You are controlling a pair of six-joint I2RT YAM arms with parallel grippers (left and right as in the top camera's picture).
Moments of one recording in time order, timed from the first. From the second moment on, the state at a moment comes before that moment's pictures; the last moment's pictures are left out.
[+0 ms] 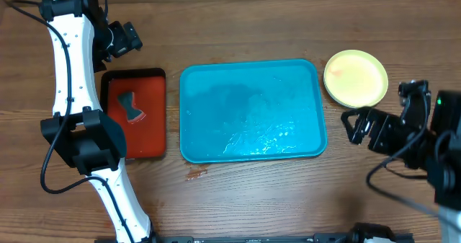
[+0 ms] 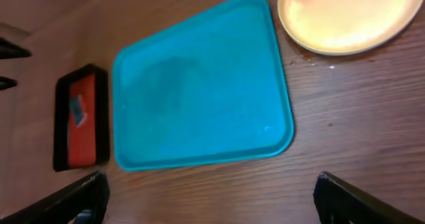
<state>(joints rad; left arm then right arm) 0.18 2.26 2.36 -1.48 0.08 -0.36 -0.13 0.96 1.29 -1.26 -0.42 0.23</state>
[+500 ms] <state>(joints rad) 0.18 2.26 2.36 -1.48 0.08 -0.36 -0.11 0.90 1.26 -1.33 -0.42 0.26</state>
